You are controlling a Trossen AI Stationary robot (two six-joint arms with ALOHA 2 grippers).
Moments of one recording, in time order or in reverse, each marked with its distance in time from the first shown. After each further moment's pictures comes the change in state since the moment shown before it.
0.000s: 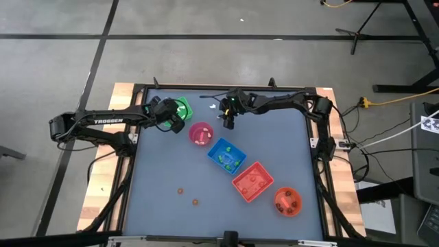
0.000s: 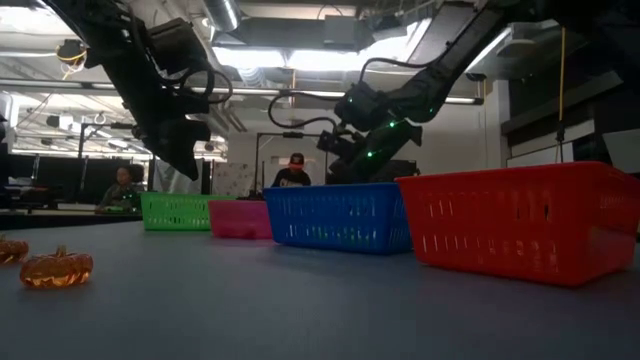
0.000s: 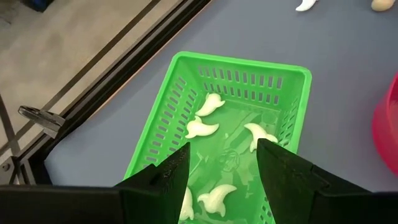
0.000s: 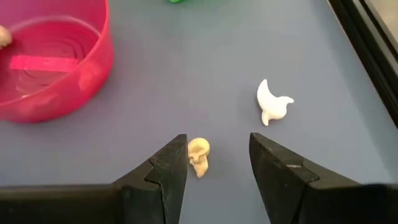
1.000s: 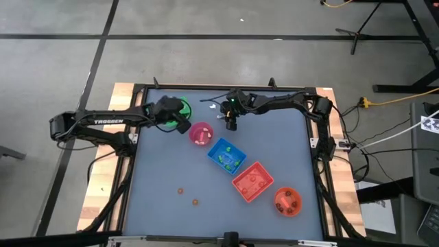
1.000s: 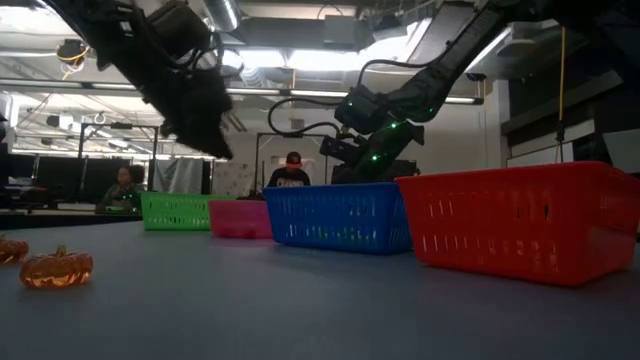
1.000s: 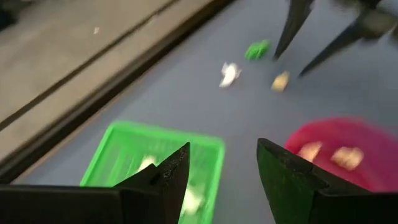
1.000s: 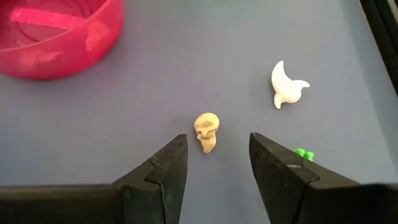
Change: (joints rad) left arm -0.036 0.003 0.000 0.234 0.150 0.007; right arm 0.000 -0.001 0.000 -0.065 0.000 -0.104
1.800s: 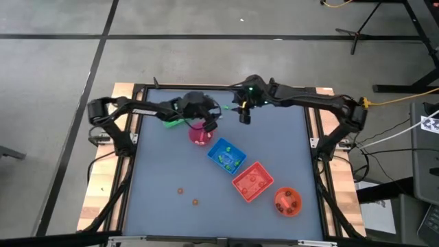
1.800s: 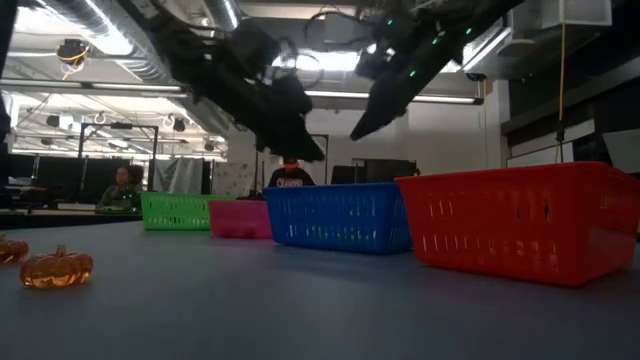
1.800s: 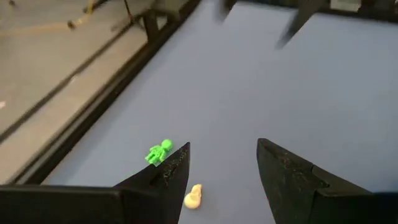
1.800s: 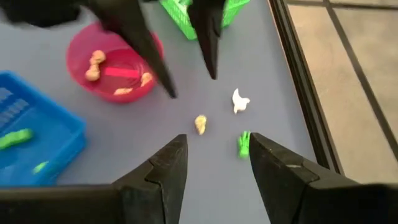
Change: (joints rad) left arm -0.002 0.515 0.288 0.418 0.290 0.180; right arm 0.000 -0.407 0.000 -0.335 0.003 0.025
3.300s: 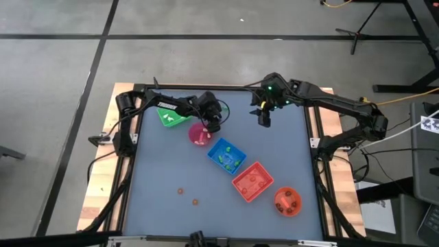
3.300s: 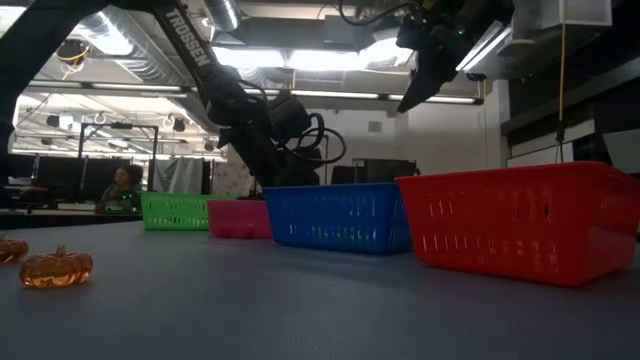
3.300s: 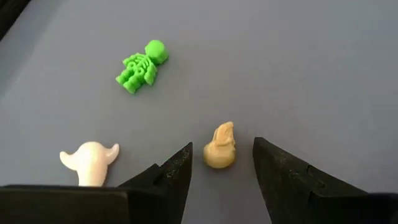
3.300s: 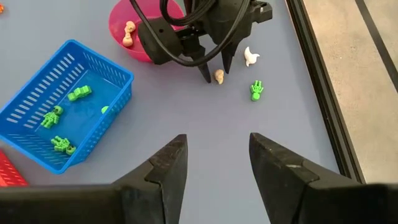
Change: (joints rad) left arm 0.087 0.344 0.193 -0.211 0.100 0.112; right arm 0.000 -0.246 0.000 -0.359 -0.003 0.064
